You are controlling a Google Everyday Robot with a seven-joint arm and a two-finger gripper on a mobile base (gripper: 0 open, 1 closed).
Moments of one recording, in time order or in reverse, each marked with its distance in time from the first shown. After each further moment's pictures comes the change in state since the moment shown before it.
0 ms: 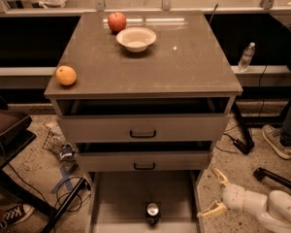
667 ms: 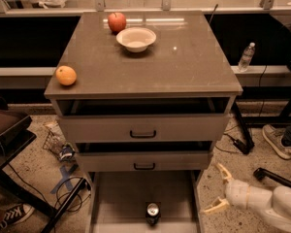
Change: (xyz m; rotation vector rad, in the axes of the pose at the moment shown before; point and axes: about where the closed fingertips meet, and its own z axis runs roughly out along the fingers) arm -0.027 -0.009 -0.014 0.017 0.018 -0.043
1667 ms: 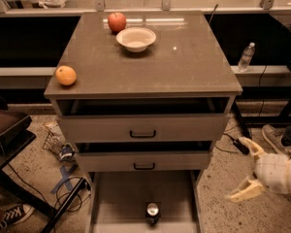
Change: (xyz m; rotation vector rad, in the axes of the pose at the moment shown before) arm -0.177 -0.007 -0.093 0.030 0.259 -0.056
